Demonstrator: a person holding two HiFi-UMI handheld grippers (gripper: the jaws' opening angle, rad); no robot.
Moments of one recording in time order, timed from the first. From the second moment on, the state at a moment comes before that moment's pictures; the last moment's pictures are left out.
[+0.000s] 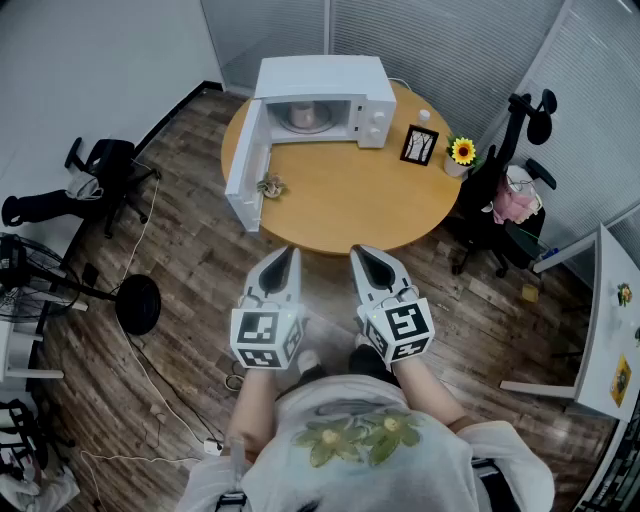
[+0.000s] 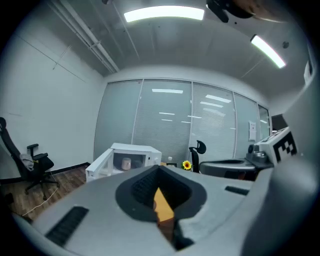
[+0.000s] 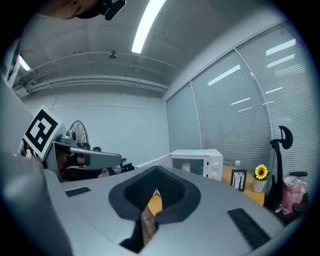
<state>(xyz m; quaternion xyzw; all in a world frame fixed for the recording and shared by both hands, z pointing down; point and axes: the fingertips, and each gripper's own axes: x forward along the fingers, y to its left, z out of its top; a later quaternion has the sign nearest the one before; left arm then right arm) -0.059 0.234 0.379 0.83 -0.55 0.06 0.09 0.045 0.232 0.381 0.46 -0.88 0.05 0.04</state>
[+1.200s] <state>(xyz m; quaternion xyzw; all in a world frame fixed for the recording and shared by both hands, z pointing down) 0.013 0.145 0.396 0.78 -0.61 0.07 0.10 0.108 0.107 0.376 0.39 -0.92 0.06 0.02</state>
